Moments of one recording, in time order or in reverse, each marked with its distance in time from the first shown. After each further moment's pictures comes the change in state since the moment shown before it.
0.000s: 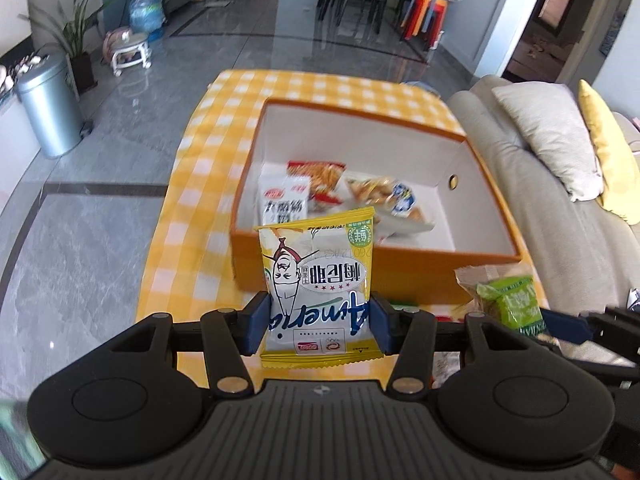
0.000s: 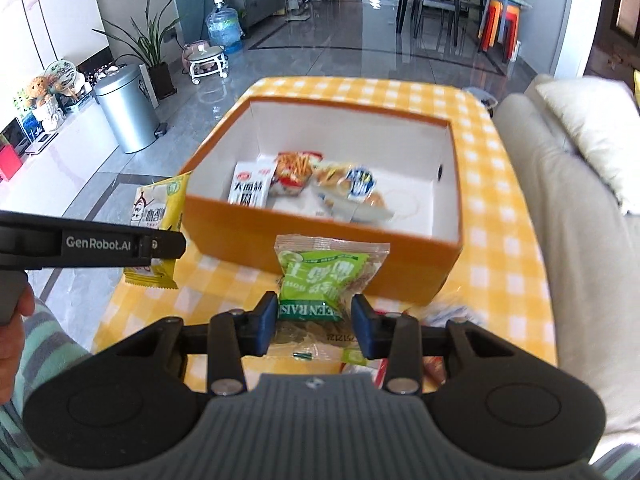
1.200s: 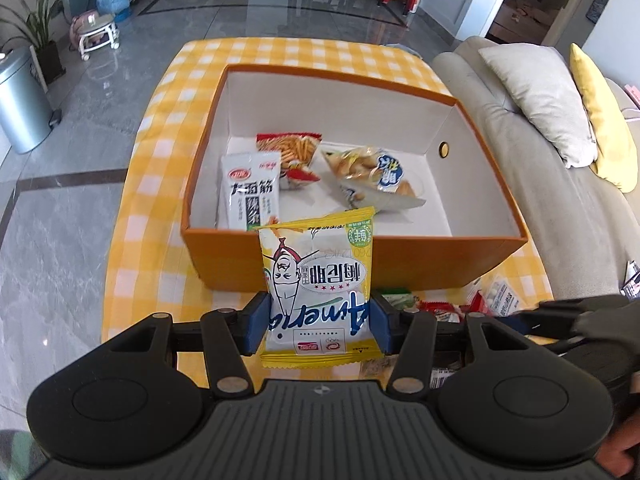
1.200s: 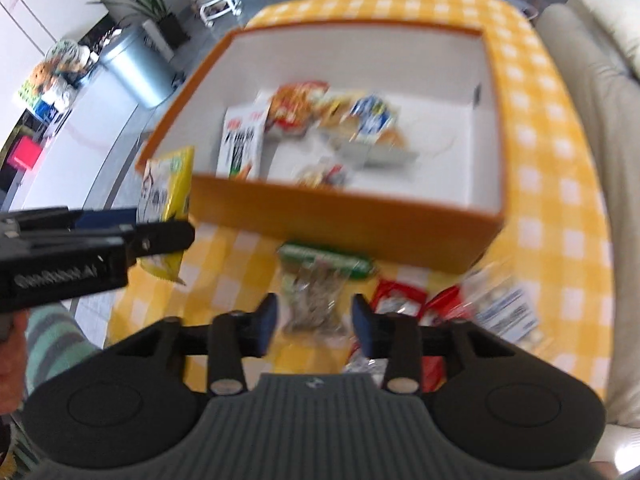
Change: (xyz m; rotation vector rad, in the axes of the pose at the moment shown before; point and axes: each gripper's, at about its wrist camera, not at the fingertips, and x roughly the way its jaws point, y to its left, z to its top) left arm 0.048 -0.004 0.005 0.038 0.118 -0.048; right arm 0.090 -0.040 0.018 0.099 0.272 0.184
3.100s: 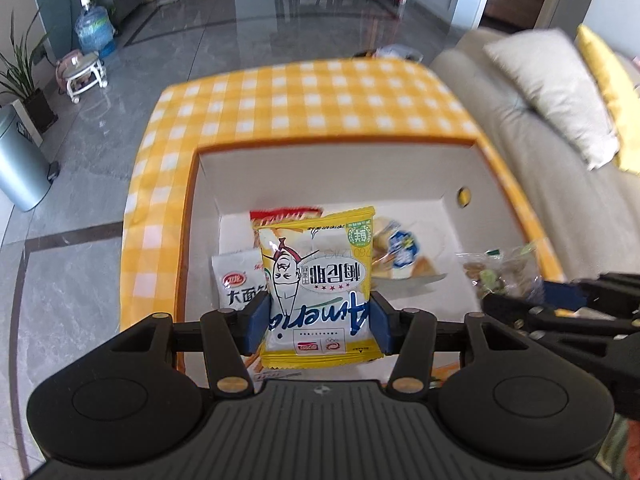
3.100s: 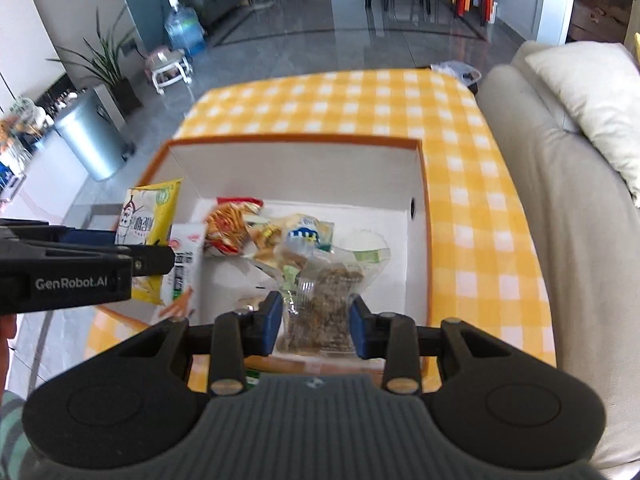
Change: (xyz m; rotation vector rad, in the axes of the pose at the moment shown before) left arm 0.047 -0.019 0.091 0.126 0.020 0.081; right arm -0.020 -0.022 0.074 0.054 -0.208 -0.175
